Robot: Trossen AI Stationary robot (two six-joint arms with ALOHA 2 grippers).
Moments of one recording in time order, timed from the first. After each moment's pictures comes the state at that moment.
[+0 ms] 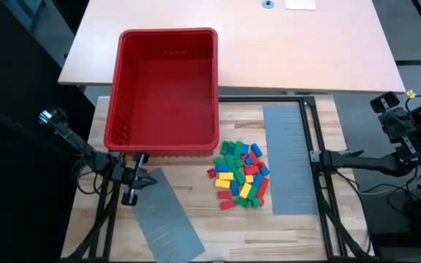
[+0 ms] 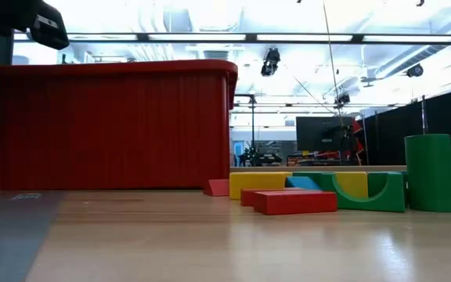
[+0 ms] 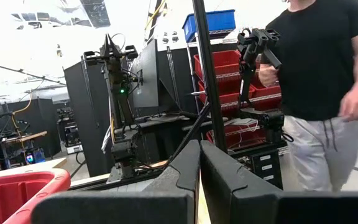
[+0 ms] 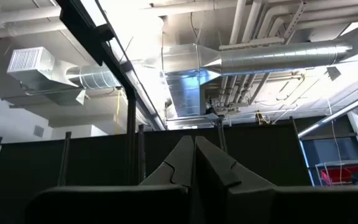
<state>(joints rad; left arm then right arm) -0.67 0.63 0.01 0.93 -0.41 0.28 -0.09 0.02 0.93 -0.15 -0.16 0.18</state>
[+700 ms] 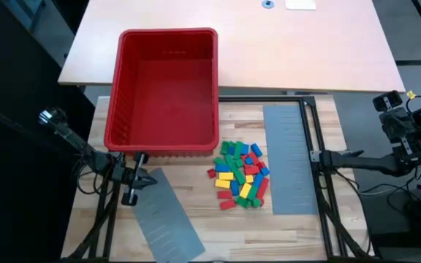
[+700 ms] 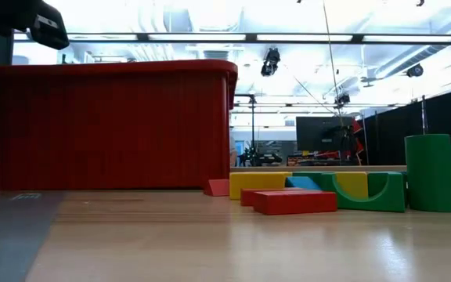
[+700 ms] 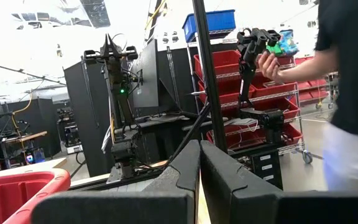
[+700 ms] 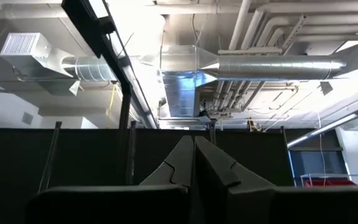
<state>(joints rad) -0.67 0.63 0.01 0.93 -0.41 0.27 -0.09 0.02 0.93 -0.15 -0.16 0.09</state>
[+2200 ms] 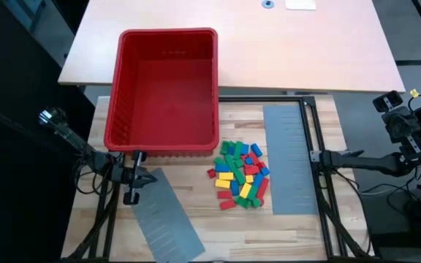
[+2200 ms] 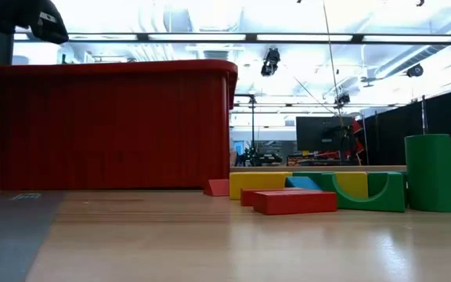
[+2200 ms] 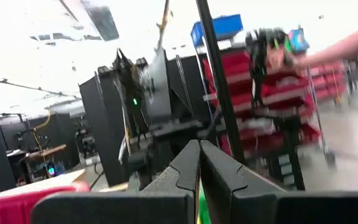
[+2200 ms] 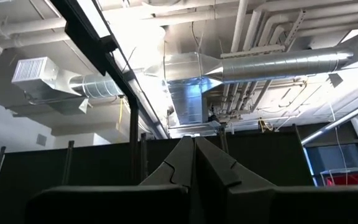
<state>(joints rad) -0.67 0.63 0.01 1.00 -0.44 0.37 -0.09 0.02 0.93 -0.12 -0.16 0.20</state>
